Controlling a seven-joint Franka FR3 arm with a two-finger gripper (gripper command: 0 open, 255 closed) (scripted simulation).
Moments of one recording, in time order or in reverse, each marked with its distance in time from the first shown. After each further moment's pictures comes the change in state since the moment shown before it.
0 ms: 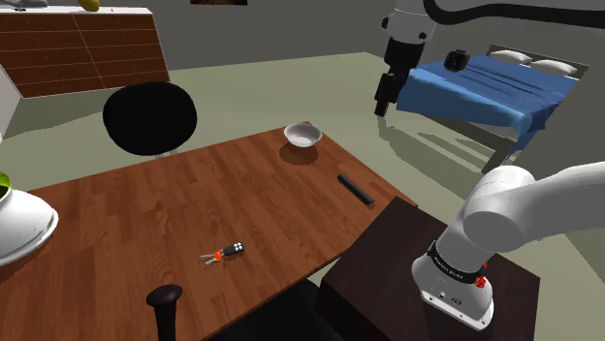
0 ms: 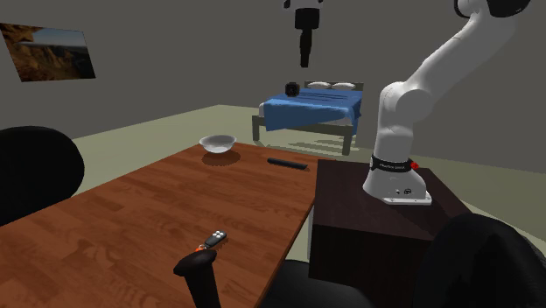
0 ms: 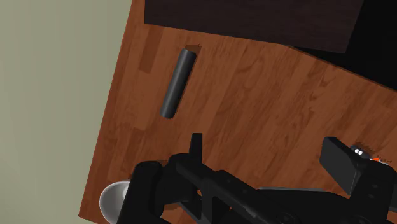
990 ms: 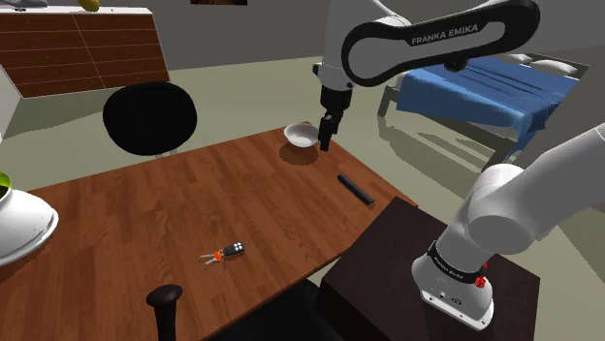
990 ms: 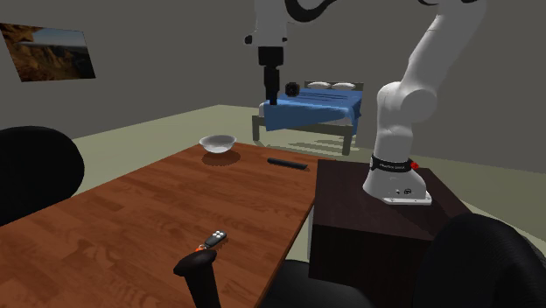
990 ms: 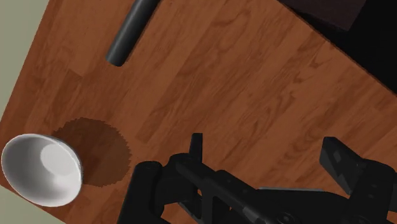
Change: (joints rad) arm 0.108 0.333 0.106 -0.025 0.043 0.341 -0.036
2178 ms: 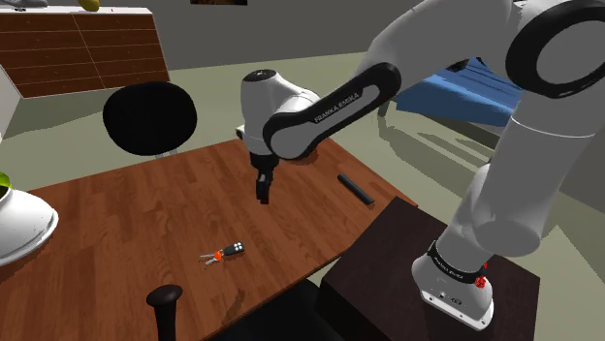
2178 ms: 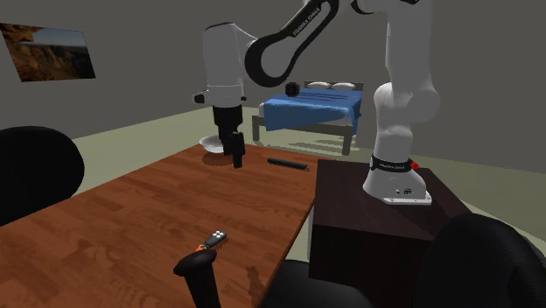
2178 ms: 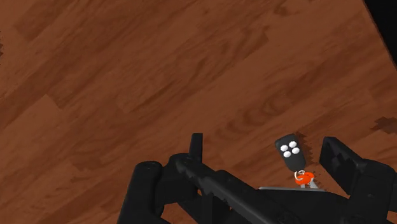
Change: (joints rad) arm 0.129 0.558 0.147 0.216 -0.096 0.308 0.009
